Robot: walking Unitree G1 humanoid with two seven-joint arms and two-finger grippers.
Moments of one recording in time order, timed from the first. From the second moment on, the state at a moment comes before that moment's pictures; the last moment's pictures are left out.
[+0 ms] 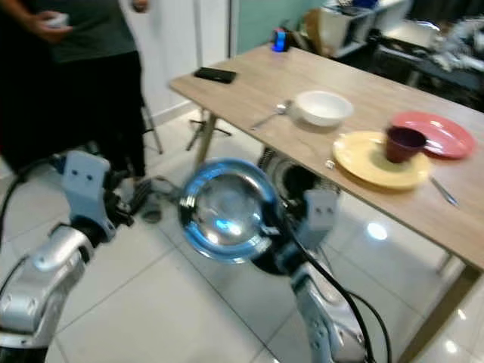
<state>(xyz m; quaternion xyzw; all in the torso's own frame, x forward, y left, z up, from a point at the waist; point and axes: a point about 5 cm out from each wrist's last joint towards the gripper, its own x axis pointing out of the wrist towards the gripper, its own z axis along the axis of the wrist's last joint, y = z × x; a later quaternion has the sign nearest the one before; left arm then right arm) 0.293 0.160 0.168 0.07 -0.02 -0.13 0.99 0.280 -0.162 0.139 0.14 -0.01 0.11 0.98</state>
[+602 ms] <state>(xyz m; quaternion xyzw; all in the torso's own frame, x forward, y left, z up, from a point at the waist) 0.292 0.153 0.156 0.08 0.00 -0.18 0.98 0.259 -0.163 0.097 0.15 0.04 0.10 0.98</state>
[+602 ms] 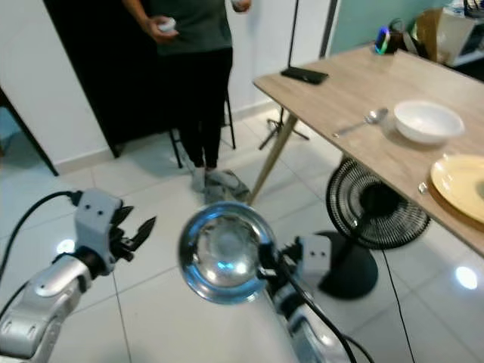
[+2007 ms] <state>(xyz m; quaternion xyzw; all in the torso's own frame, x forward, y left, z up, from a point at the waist) 0.298 0.150 0.184 0.03 -0.06 -0.13 0.99 0.288 -0.146 0.109 0.12 0.02 0.18 0.98</state>
